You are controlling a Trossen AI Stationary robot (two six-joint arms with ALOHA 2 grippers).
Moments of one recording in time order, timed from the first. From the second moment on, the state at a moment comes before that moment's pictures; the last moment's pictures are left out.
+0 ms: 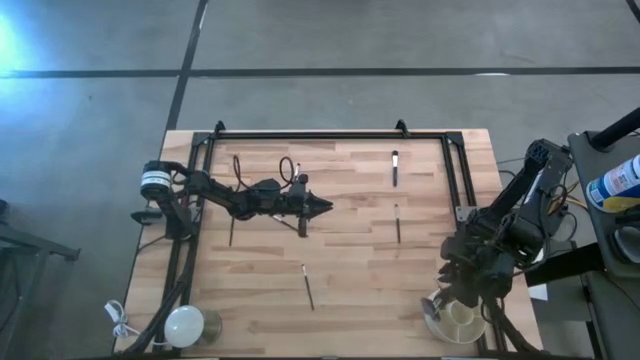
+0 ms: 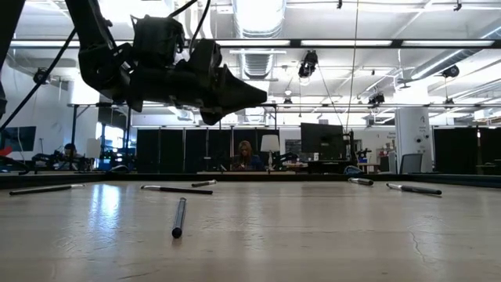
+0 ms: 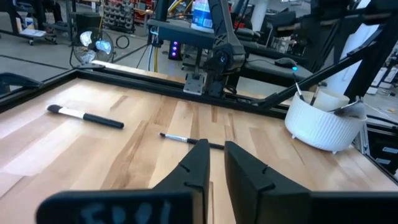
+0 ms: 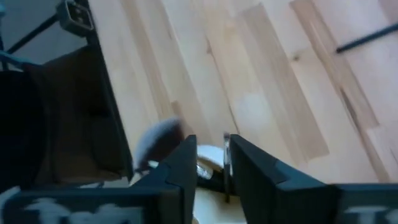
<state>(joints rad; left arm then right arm) 0.13 1.72 0.60 1.10 0.12 -0.19 0.97 1.04 0.99 -1.06 0.29 1.36</state>
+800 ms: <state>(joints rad) 0.13 1.72 0.59 1.10 0.12 -0.19 0.86 1.04 0.83 -0.88 0.14 1.27</state>
